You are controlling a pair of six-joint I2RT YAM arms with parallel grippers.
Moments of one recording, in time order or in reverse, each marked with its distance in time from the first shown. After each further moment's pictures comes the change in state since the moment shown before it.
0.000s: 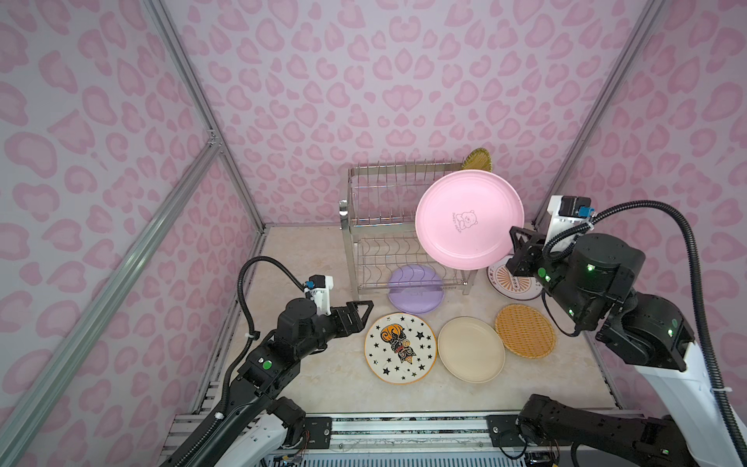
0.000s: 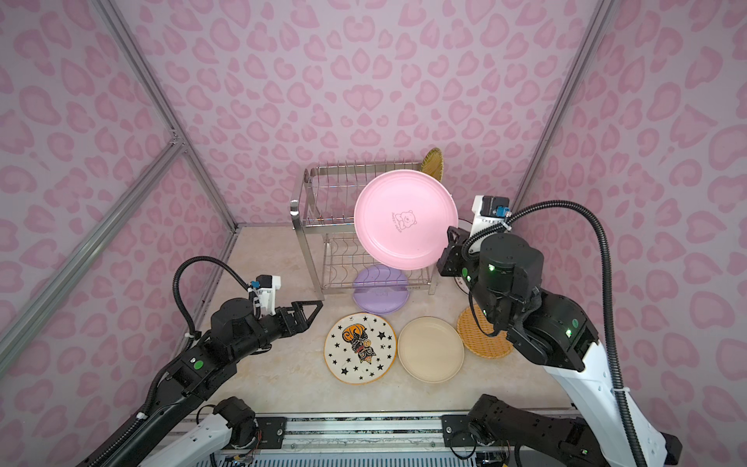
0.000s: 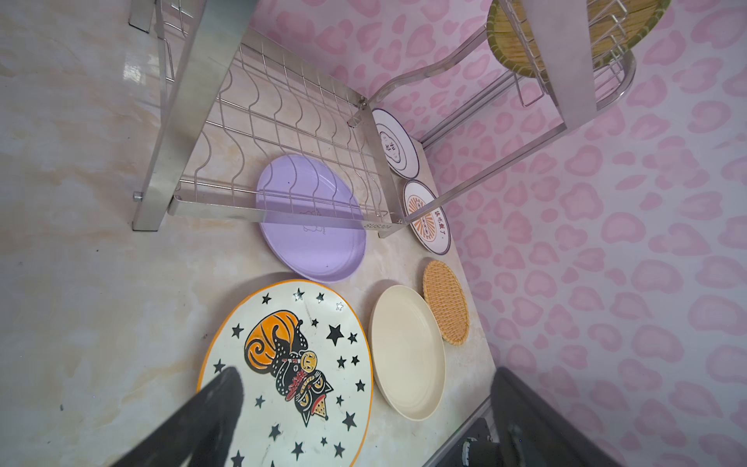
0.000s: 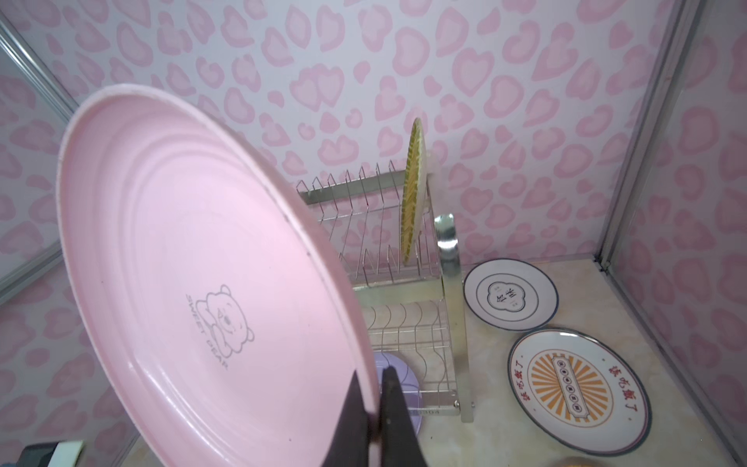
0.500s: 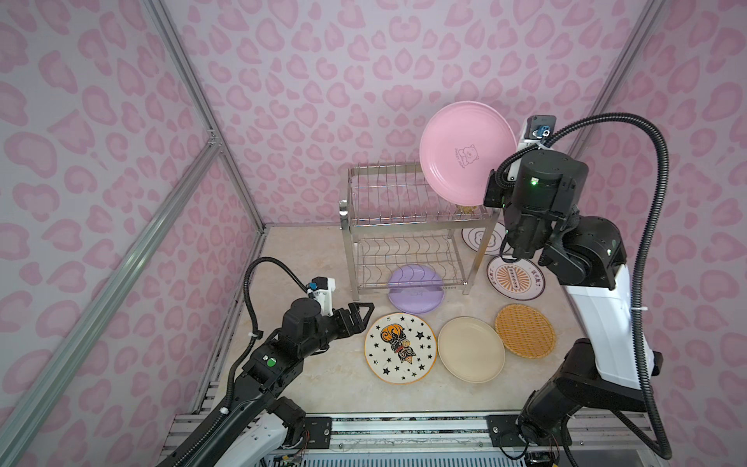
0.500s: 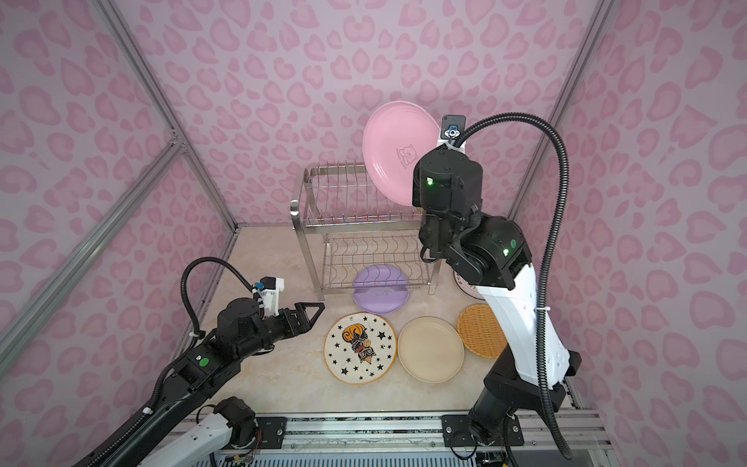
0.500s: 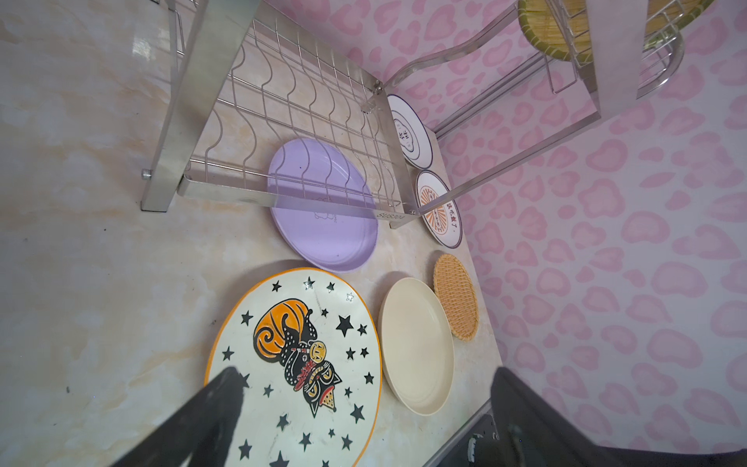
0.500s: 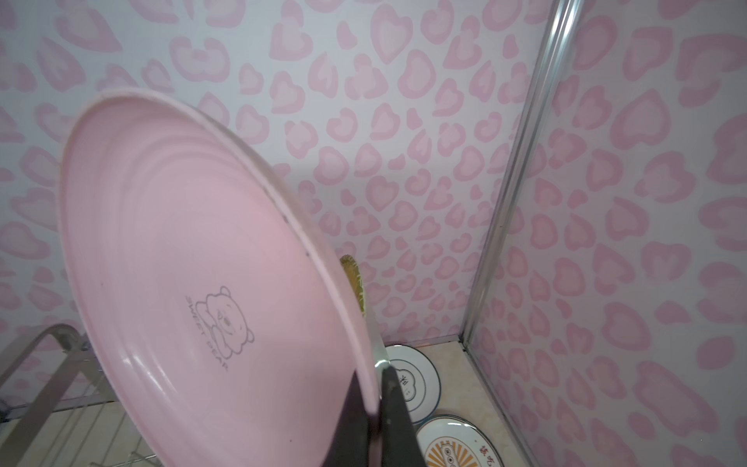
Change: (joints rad) left arm 0.000 0.022 -0.021 0.000 0.001 -0.015; right arm 0.048 0.591 0.814 -0.127 0.480 -0.322
